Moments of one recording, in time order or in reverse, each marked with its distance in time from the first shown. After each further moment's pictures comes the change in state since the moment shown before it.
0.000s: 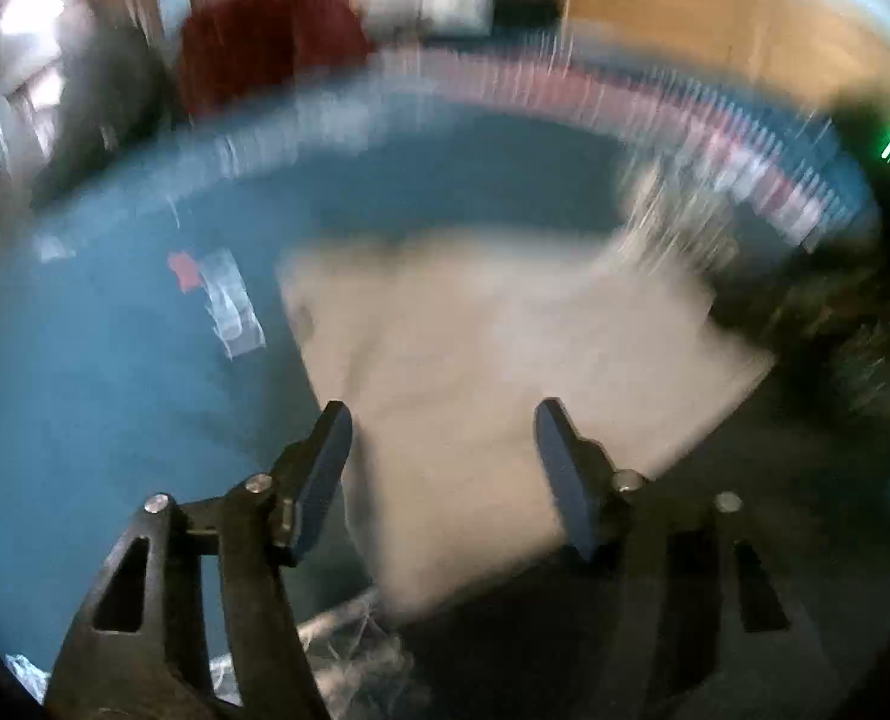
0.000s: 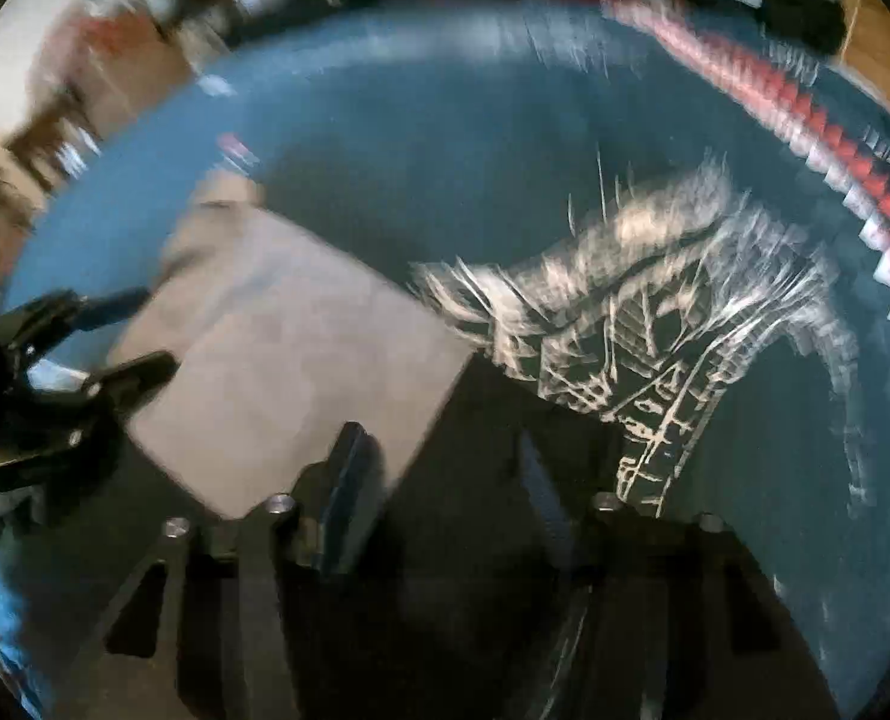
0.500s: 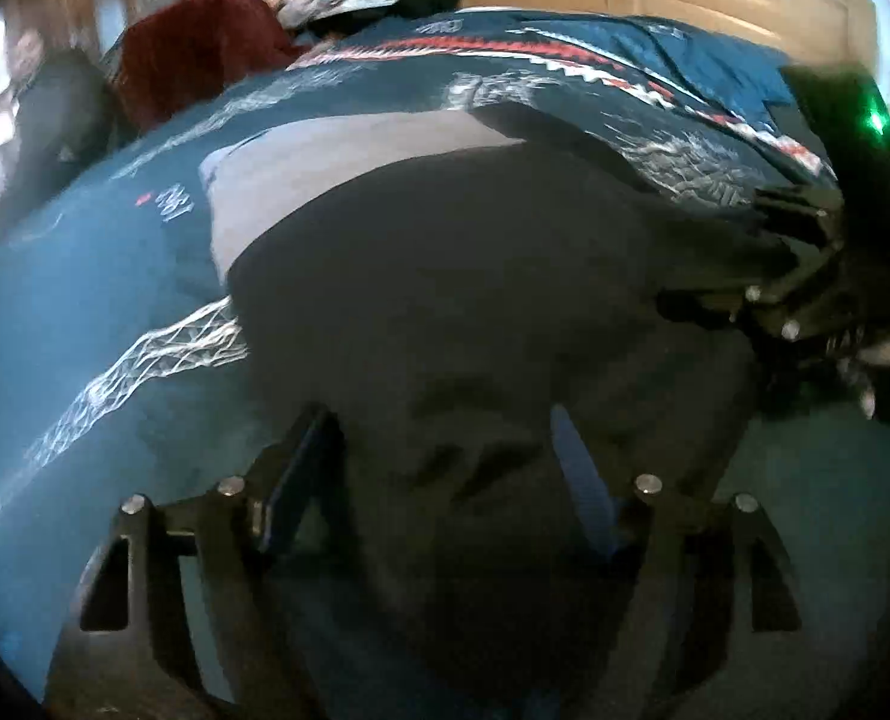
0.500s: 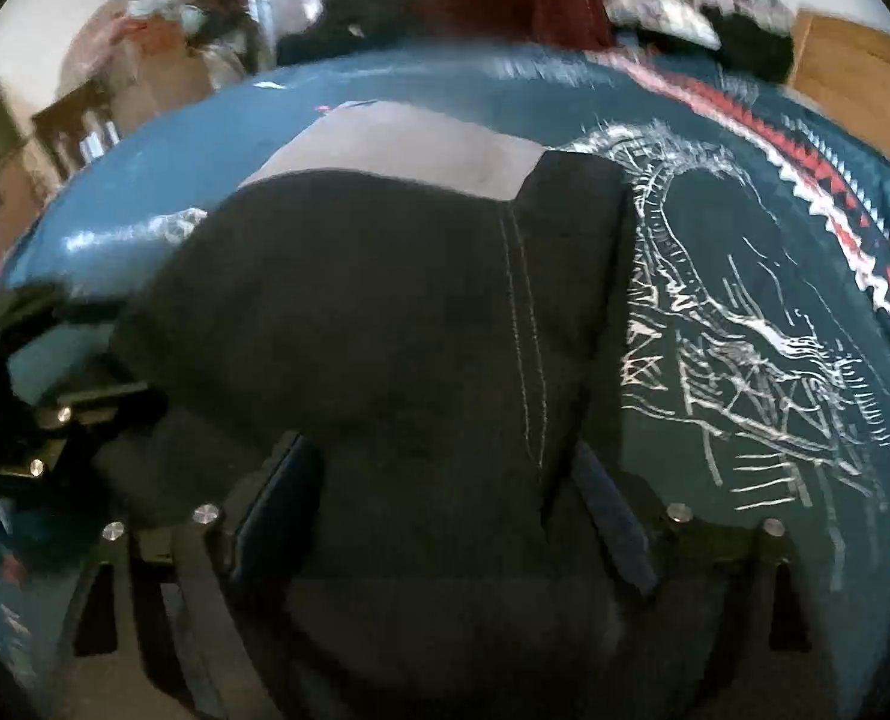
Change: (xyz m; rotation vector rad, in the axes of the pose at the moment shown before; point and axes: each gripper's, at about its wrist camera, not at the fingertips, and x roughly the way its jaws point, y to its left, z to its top) left arm -0.136 -0.068 -0.141 0.062 -0.053 -0.047; right arm -0.089 0.088 -0.176 -0.024 -0.181 -0.078
